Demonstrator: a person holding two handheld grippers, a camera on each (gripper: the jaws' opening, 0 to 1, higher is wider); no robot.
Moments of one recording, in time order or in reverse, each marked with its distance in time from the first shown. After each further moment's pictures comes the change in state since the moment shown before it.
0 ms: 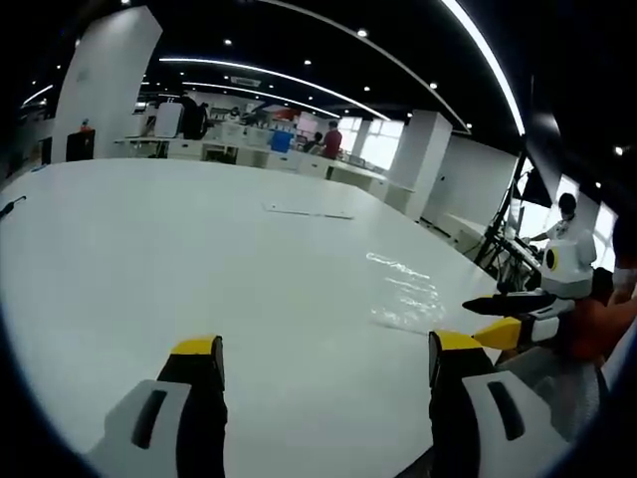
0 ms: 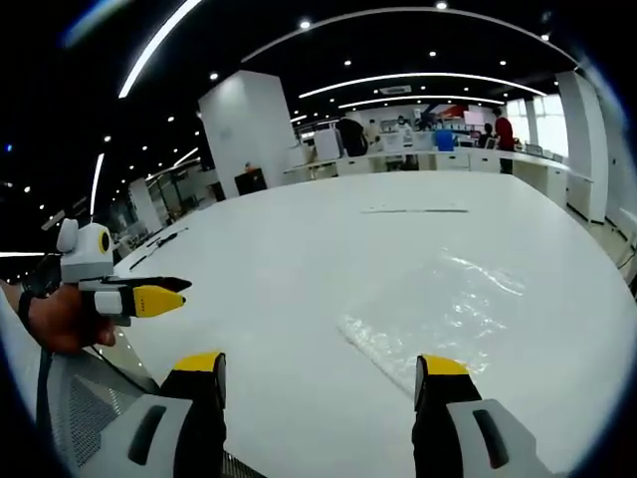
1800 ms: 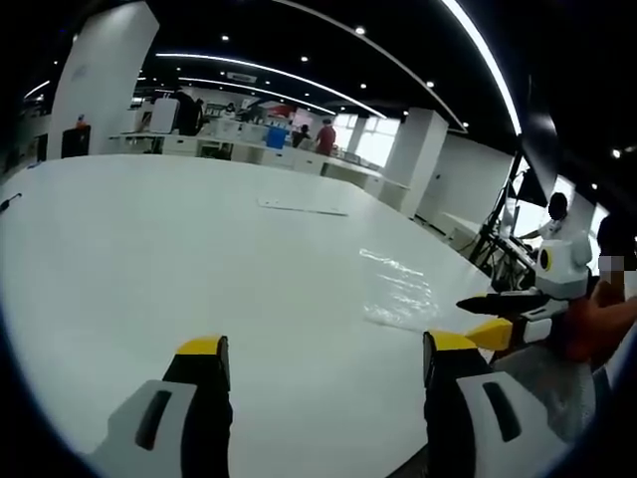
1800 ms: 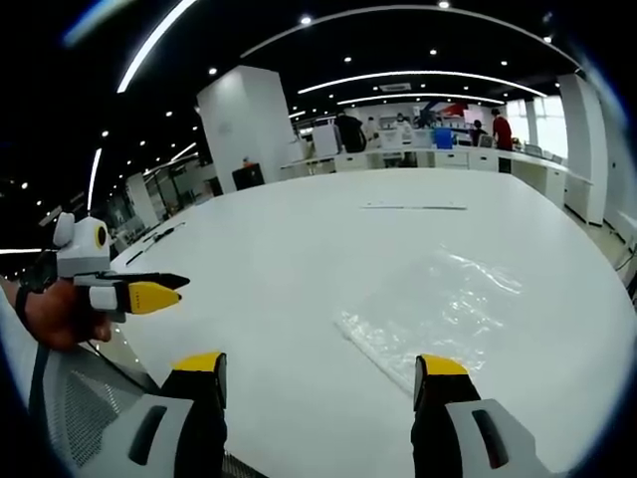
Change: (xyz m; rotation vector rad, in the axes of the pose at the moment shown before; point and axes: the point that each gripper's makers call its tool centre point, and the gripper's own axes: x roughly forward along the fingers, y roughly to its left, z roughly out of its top) left arm 0.000 -0.007 -0.003 0.000 0.018 -0.022; right arm 0.000 -0.002 -0.003 -0.009 0.018 -0.018
